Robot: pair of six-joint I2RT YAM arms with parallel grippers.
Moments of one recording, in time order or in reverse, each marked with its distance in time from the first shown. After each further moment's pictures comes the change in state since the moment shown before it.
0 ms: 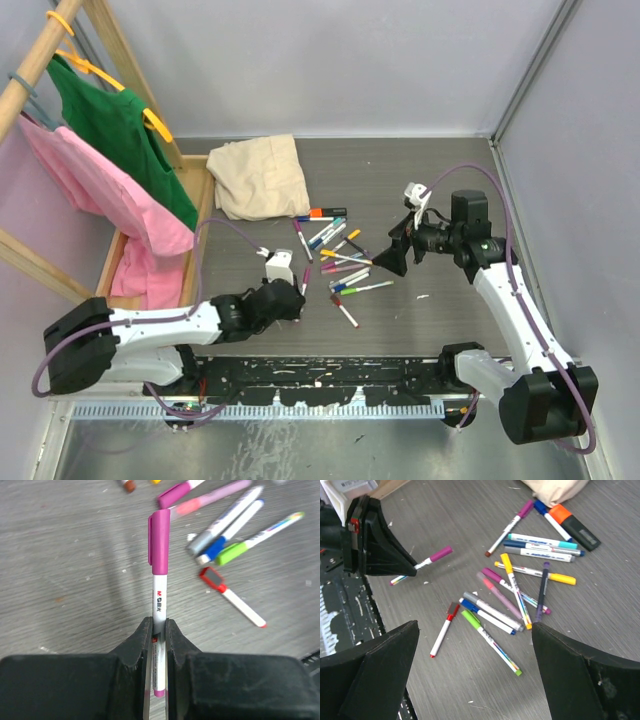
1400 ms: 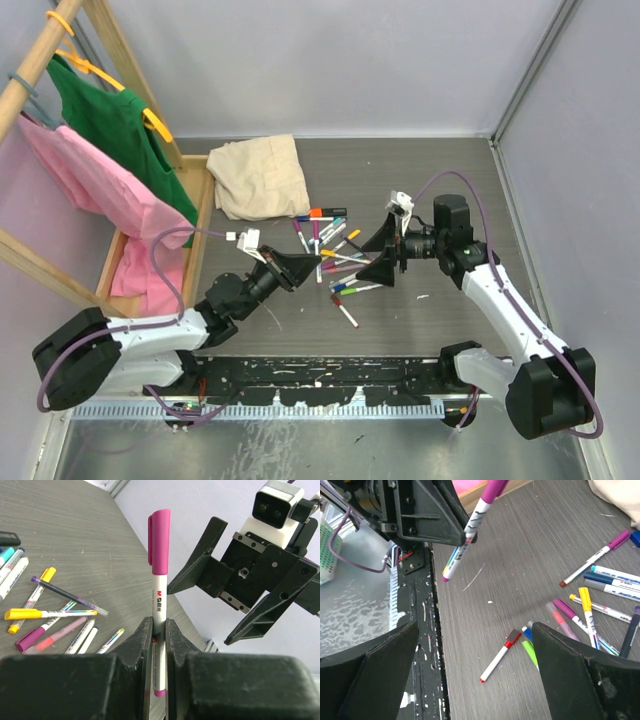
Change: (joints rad) left arm 0.182 -0.122 -0.253 1.056 0.309 0.006; right arm 0.113 0.033 -0.100 0.225 -0.256 0.185
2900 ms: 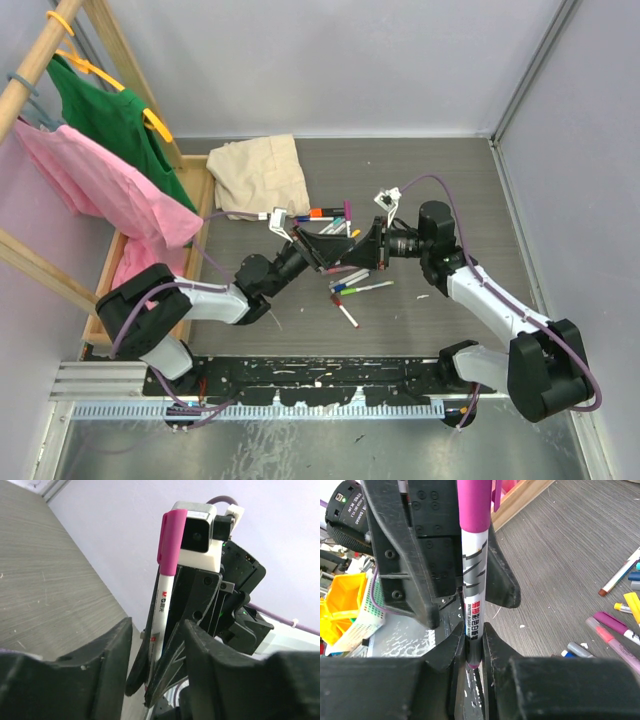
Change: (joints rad) left arm 0.024 0.456 0.235 0.389 0.150 -0.150; right arm 0.113 0.096 -0.143 0.551 0.090 0.615
